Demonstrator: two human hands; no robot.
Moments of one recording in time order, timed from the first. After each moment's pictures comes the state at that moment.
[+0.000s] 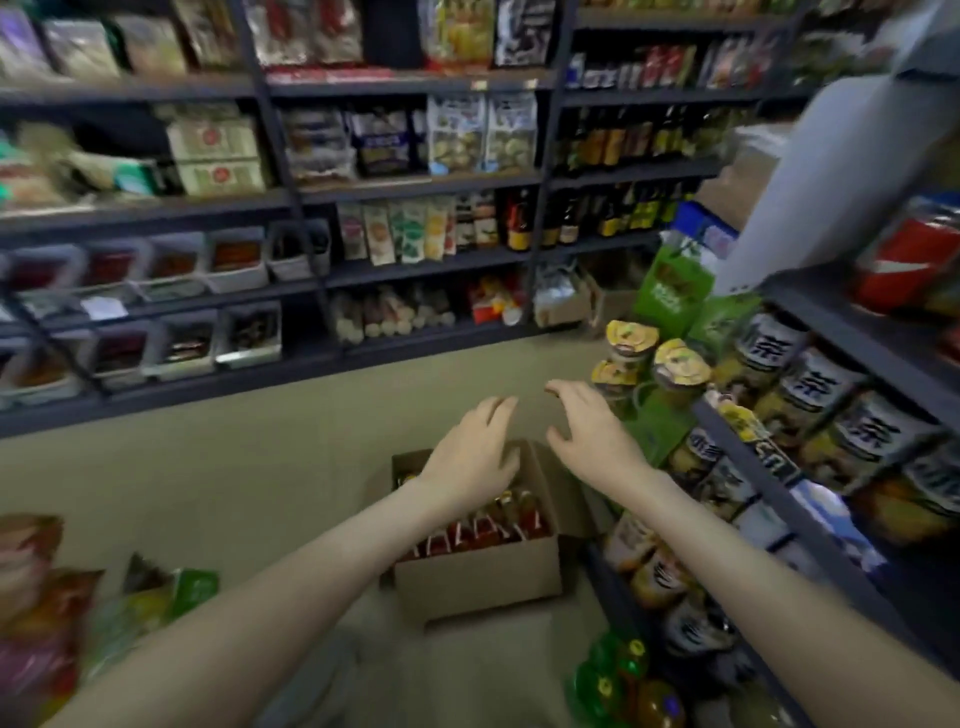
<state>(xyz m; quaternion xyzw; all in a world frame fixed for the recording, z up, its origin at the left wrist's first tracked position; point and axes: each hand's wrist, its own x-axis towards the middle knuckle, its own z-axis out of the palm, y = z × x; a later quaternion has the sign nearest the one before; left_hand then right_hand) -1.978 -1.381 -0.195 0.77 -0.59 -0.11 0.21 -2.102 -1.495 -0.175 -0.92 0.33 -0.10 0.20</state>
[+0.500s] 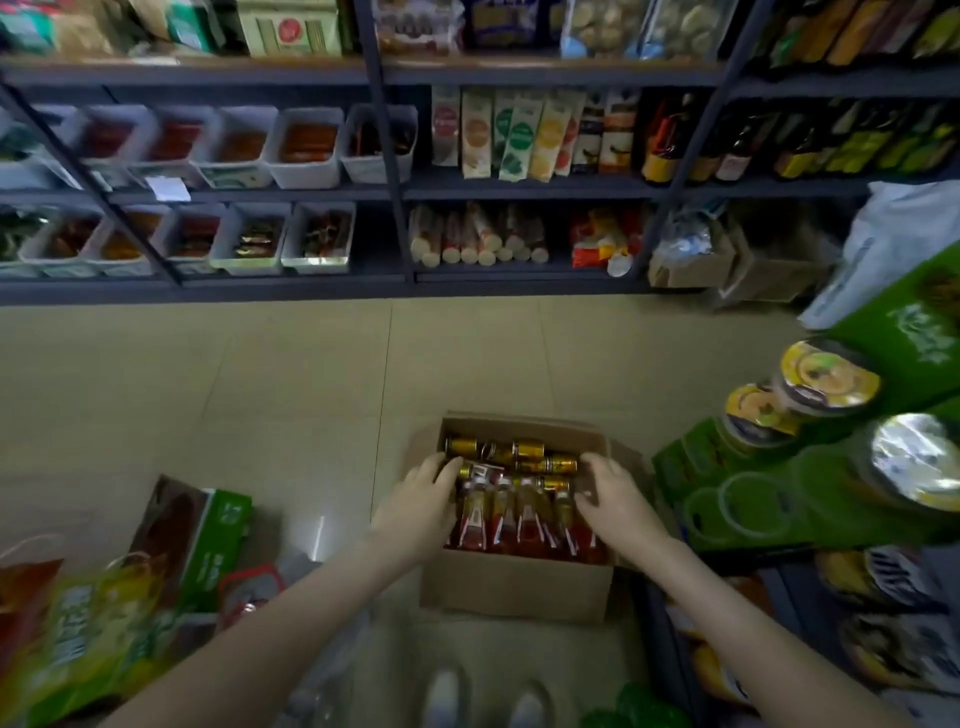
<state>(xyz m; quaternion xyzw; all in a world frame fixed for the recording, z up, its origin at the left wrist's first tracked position) -1.819 -1.423 -0.366 0.88 -0.40 -0.25 0.08 -1.960 -1.620 -0.368 -0.87 0.35 0.11 0.32</state>
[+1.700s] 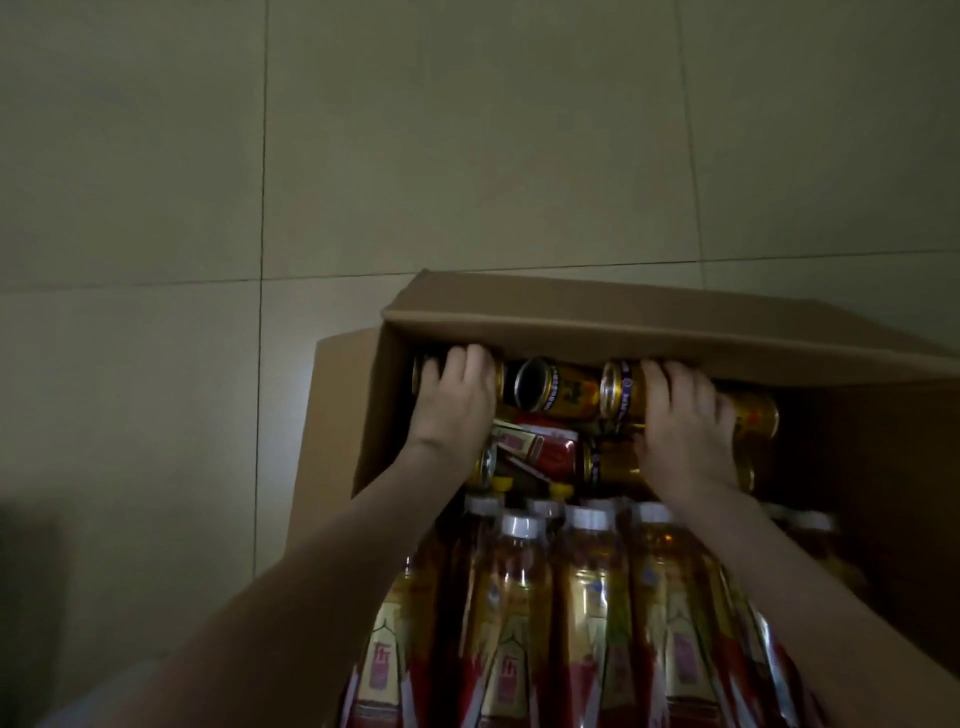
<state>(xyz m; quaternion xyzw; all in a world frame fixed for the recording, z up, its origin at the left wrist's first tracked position) -1.594 -1.629 -1.007 0.84 -0.46 -0.16 -0.23 -1.743 -1.781 -1.013 -0.91 0.34 0.22 0.08</state>
